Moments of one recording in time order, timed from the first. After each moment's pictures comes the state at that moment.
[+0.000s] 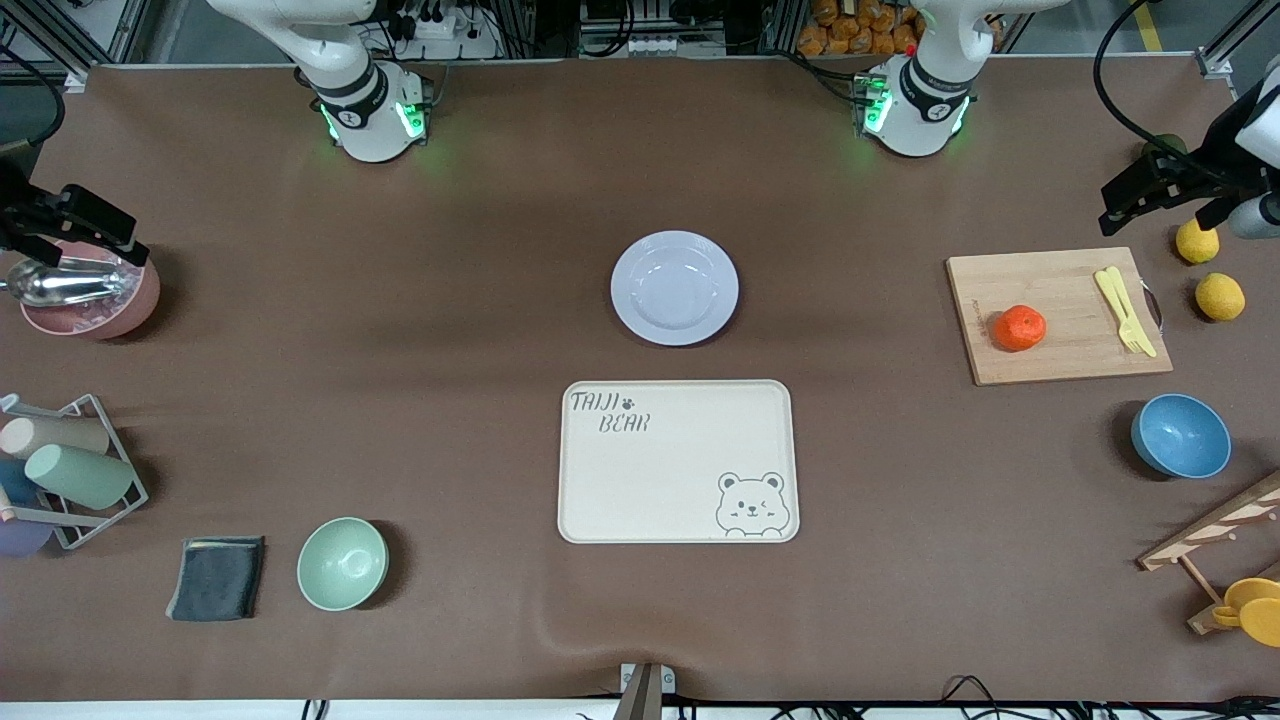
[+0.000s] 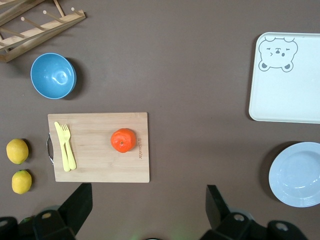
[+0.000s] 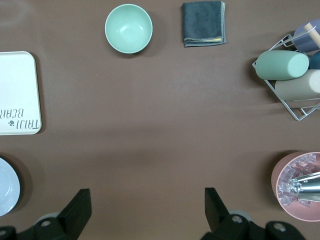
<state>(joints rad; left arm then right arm) 0.03 -0.07 -0.09 -1.56 0.02 1.49 -0.10 -0.06 -0.05 0.01 -1.59 0.05 1.56 -0.03</state>
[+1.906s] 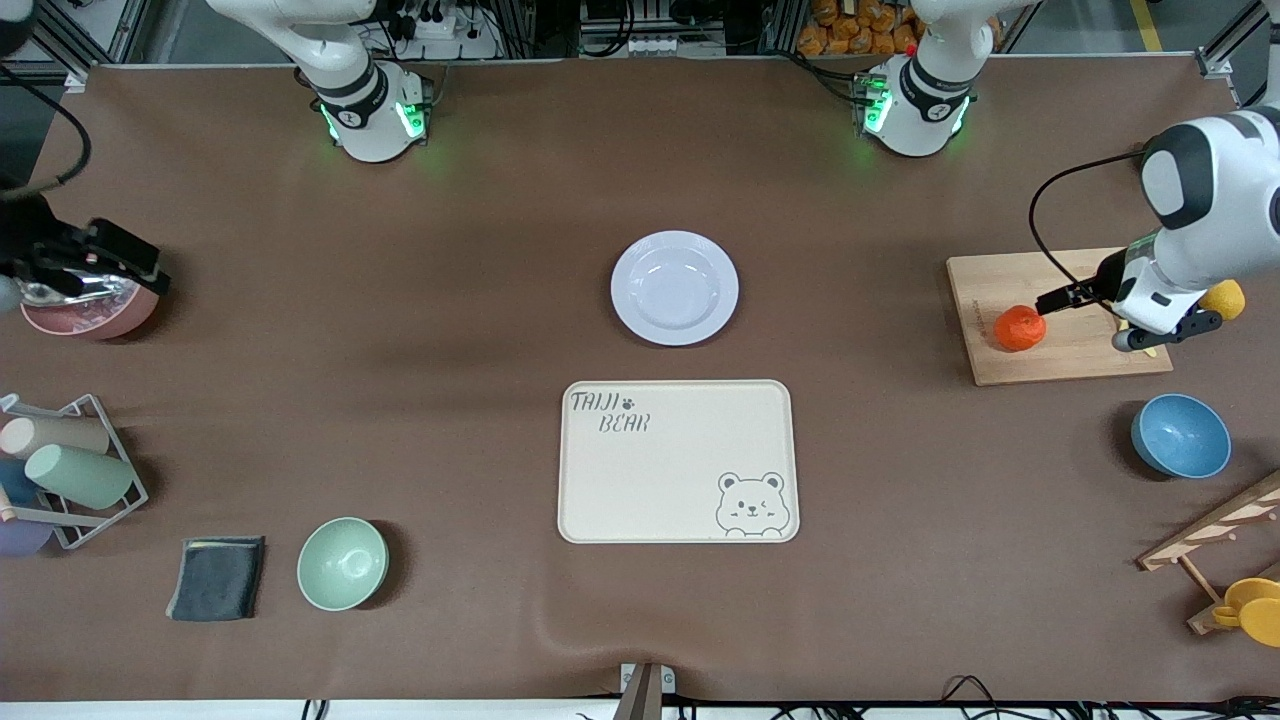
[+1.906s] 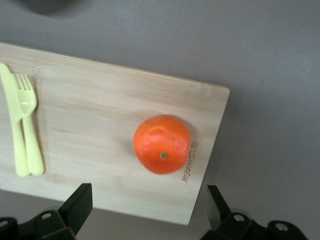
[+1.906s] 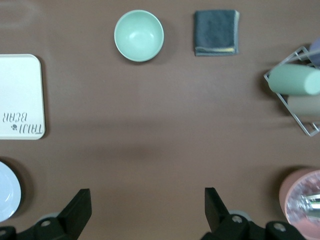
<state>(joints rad) 0.30 0.06 -0.08 -2.31 0.03 2.21 -0.06 -0.03 0.07 0.02 -1.52 0.06 1.61 -0.02</state>
